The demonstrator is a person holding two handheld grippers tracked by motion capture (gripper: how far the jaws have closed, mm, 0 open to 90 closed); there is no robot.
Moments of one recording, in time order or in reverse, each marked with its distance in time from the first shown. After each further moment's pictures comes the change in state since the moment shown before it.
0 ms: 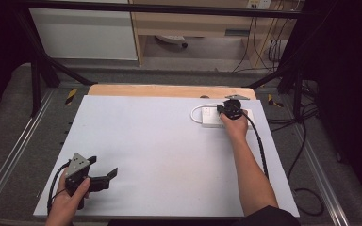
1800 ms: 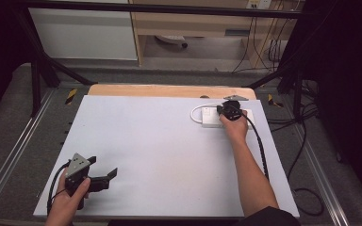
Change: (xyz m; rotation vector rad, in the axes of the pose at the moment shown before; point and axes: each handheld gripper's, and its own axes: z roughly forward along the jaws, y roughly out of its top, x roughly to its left) left arm 0.000 0.000 0.000 0.006 0.003 0.002; right arm 0.003 -0.001 -0.002 -0.001 -0.009 -0.061
